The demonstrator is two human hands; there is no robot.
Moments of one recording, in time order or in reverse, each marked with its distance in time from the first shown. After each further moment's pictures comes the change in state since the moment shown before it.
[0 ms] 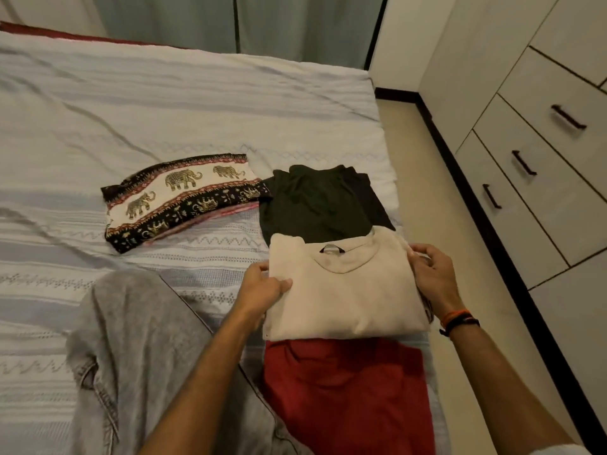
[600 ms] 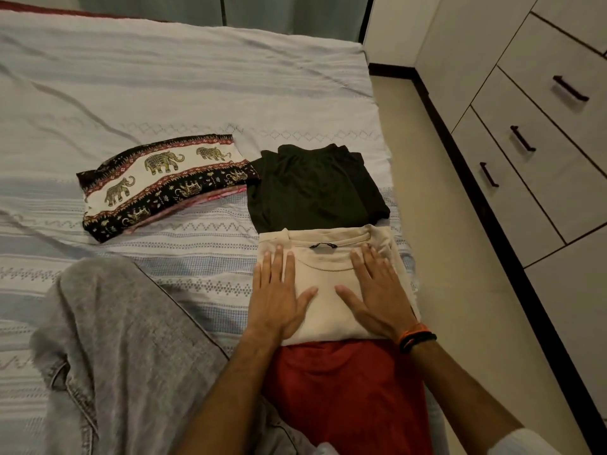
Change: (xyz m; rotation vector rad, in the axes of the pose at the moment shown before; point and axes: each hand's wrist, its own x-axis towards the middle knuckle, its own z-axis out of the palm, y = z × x) left_hand 0.016 -0.064 0.050 1.208 0.070 0.579; right_hand -0.047 0.054 0.058 -0.783 -0.354 -0.467
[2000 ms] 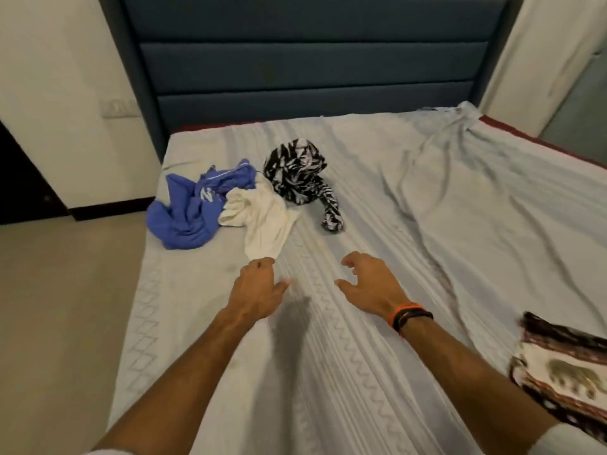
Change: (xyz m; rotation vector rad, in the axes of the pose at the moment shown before) left_hand -0.309 -0.515 -0.204 -0.290 0.478 -1.254; right_hand 0.117 -0.720 0.069 0.124 -0.439 -1.094
